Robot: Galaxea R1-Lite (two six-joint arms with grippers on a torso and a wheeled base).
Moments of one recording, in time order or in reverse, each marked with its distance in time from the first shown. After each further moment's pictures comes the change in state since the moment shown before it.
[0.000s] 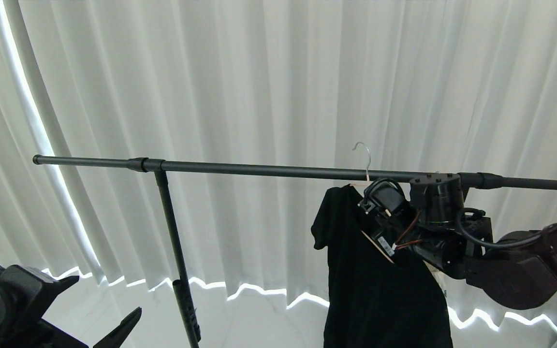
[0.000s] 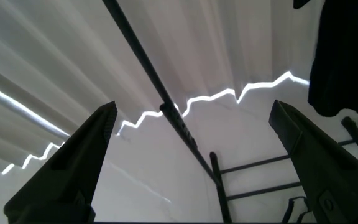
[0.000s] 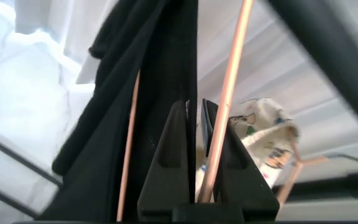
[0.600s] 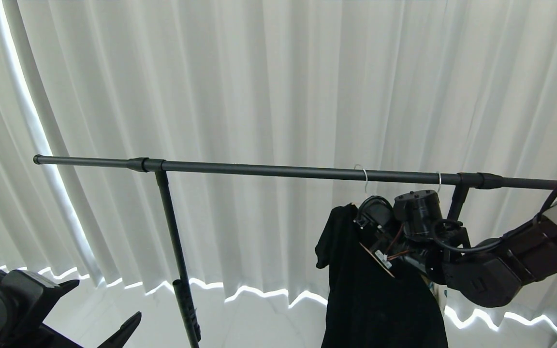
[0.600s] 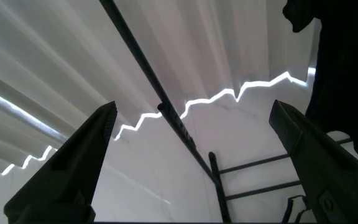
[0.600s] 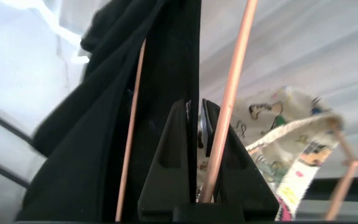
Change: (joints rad) left arm -0.002 -0.002 0.016 0.000 0.000 0.000; right arm -0.037 0.116 -0.002 0.000 -0.002 0.000
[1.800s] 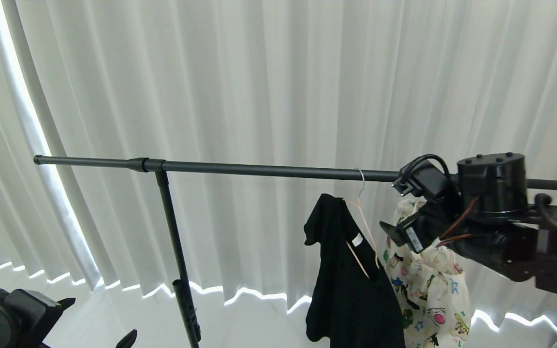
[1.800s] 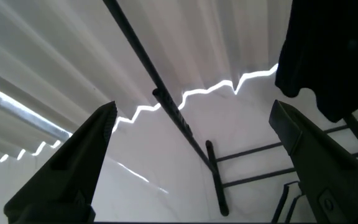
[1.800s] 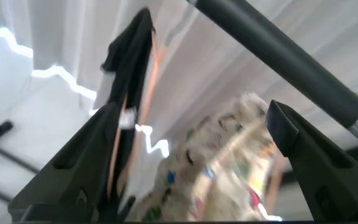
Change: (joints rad) left arm 0.020 -0.017 0.070 0.000 0.018 -0.009; right arm 0.040 -0.359 0.036 0.201 0.001 0.129
